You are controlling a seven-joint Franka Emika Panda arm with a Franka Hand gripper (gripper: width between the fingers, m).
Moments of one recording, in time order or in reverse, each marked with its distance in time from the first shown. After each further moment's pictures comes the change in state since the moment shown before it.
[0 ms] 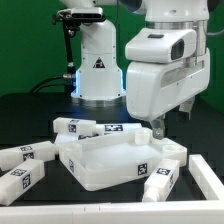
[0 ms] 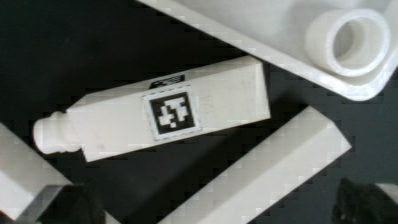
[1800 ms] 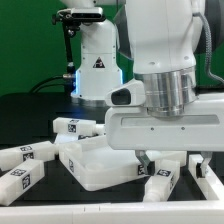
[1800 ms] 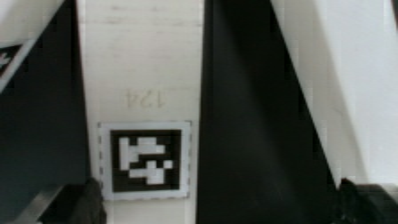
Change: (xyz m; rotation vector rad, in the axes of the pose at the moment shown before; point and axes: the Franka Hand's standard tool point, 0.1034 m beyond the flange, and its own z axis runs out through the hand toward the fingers) arm 0.019 0.028 0.062 0.093 0.114 1.286
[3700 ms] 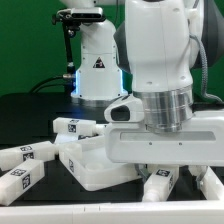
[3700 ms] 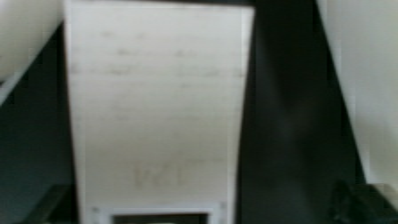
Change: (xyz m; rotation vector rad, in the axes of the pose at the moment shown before) arm -0.006 0.007 0.025 -0.007 -0.011 -0.025
